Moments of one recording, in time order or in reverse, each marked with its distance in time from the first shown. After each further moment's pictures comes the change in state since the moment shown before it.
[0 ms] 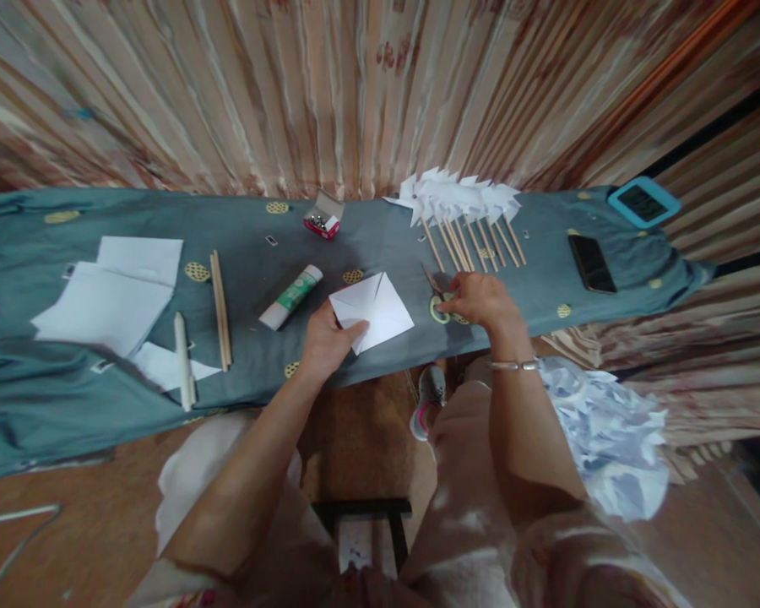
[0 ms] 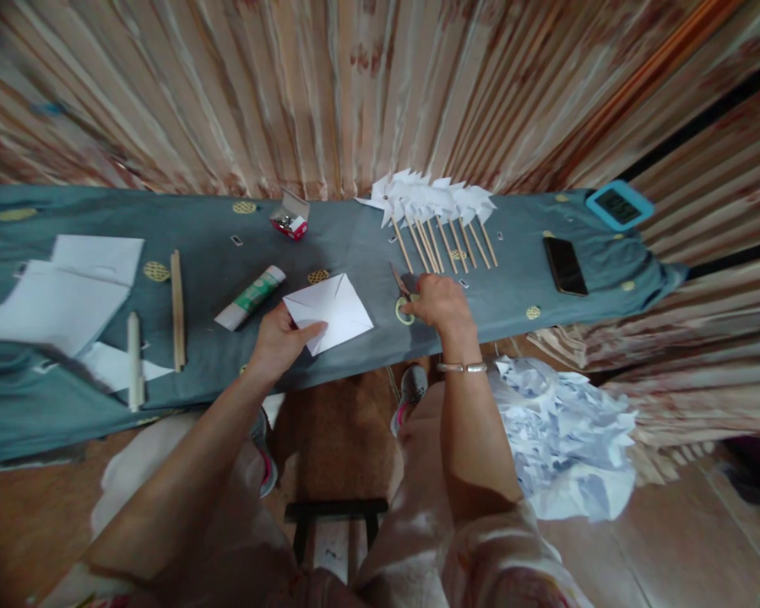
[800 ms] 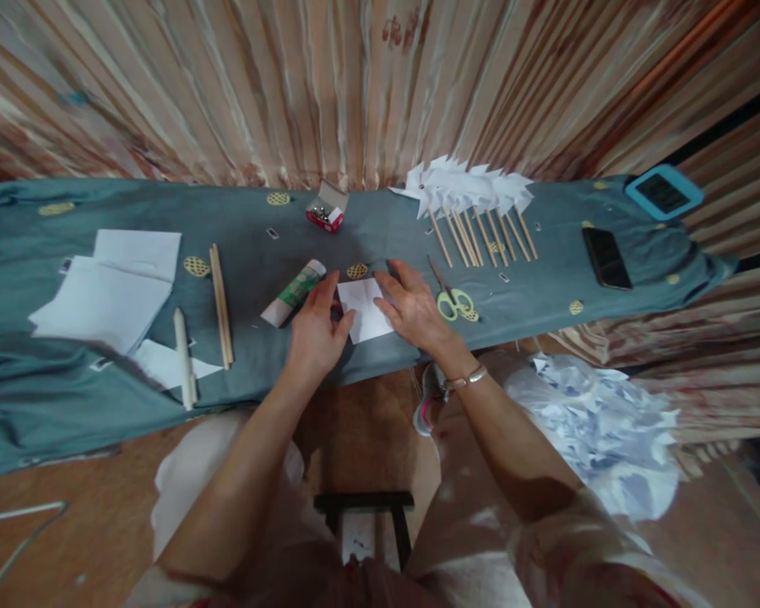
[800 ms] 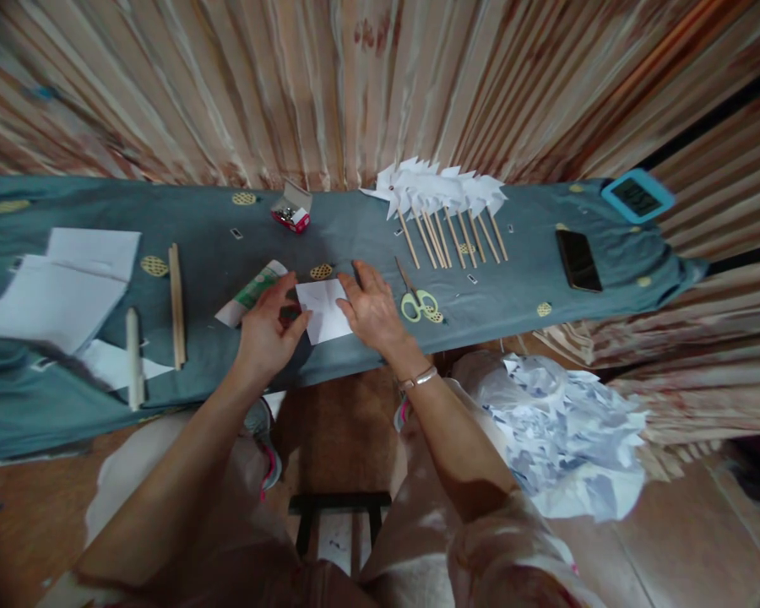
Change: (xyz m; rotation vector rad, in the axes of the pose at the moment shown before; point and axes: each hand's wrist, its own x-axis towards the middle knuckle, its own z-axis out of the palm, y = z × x) left_hand -0.001 0.002 -0.025 0.595 0.019 0.363; right_hand -0.015 -0.081 0.046 0.345 0.214 -0.471
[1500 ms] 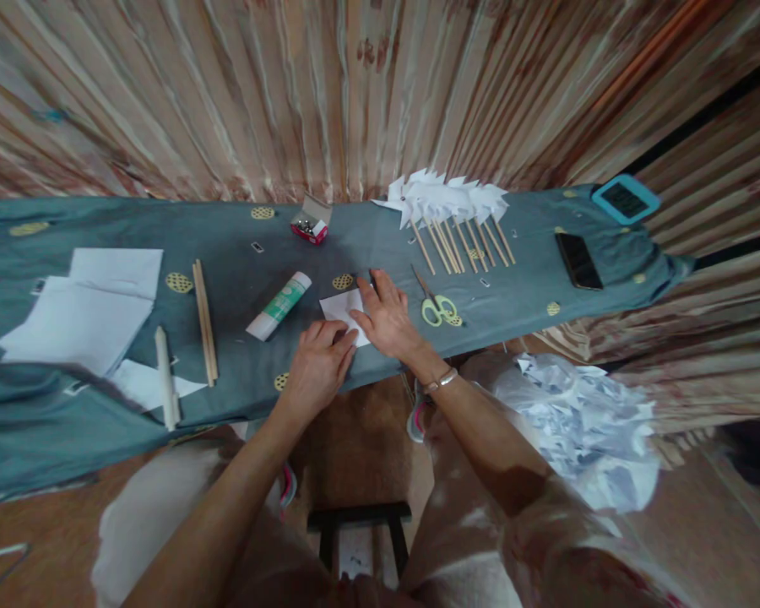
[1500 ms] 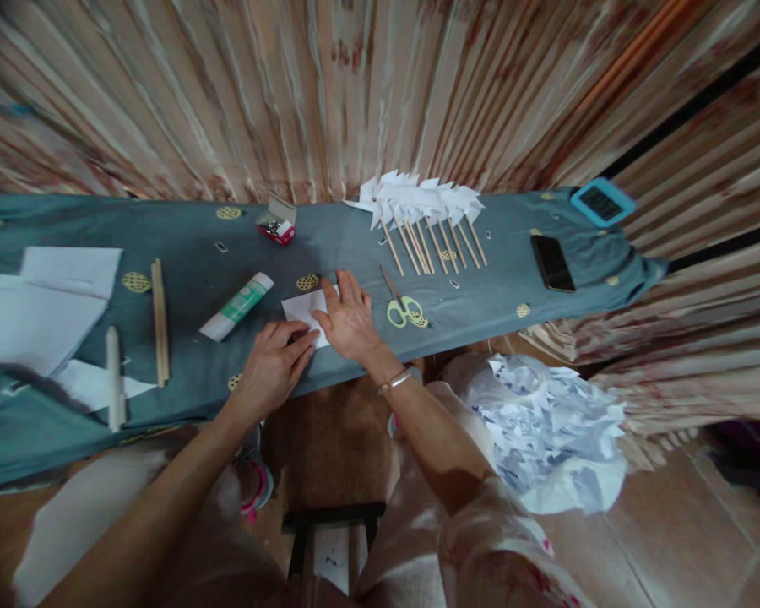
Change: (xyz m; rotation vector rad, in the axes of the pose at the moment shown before) left_hand -0.026 0.000 0.006 0.427 -0.174 0.424; right_hand 0.004 -0.013 0.016 -0.021 0.004 0.063
